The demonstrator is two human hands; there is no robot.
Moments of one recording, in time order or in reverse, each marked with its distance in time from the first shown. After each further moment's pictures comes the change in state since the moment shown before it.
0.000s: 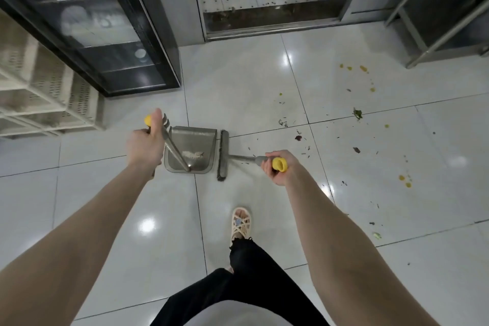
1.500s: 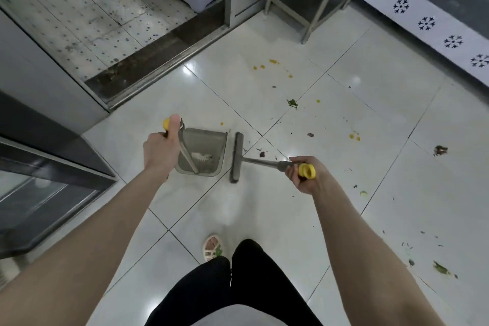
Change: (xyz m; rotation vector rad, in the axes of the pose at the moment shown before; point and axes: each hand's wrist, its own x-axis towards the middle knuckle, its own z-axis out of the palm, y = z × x) left_hand 0.231 0.251 0.143 0.229 -0.534 0.412; right_hand 0.010 -0.161 0.081 0.484 0.244 -0.237
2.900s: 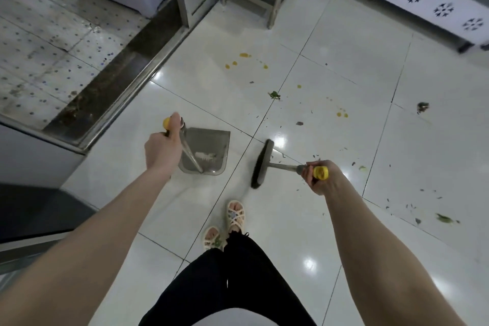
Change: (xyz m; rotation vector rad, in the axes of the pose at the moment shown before) left_hand 0.135 0.079 0.037 0.125 -0.151 0.100; right_hand 0.034 -0.053 0.031 0.401 0.286 -0.087
